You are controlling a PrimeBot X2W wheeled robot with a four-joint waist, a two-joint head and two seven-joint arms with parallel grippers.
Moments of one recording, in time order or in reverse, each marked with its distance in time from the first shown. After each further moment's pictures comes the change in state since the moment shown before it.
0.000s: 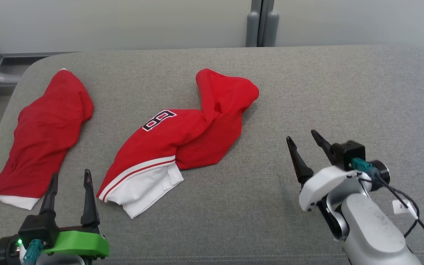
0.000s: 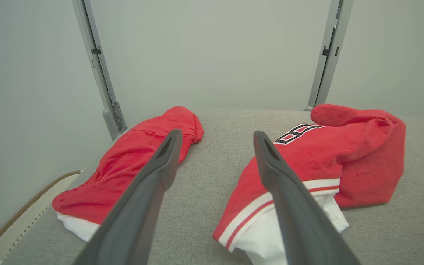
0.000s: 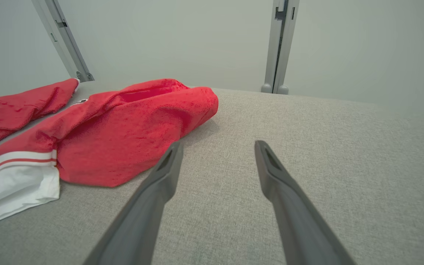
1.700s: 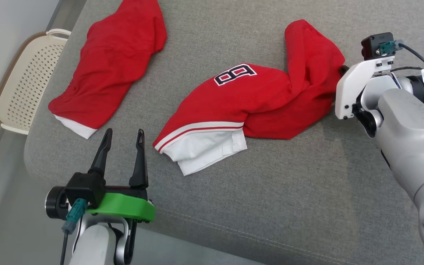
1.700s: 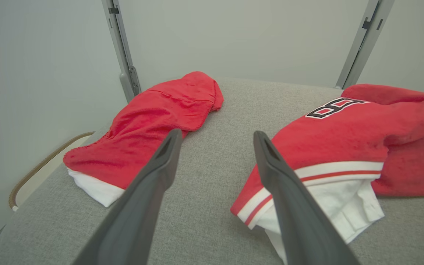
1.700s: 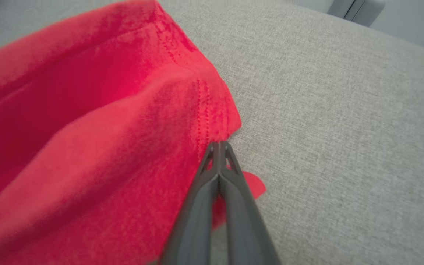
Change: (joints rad) left arm -0.183 -0.037 -0.231 0.030 -0.086 0.030 0.000; right arm -0.725 -0.127 0.366 0.737 0.375 0.000 0.248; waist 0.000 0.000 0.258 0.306
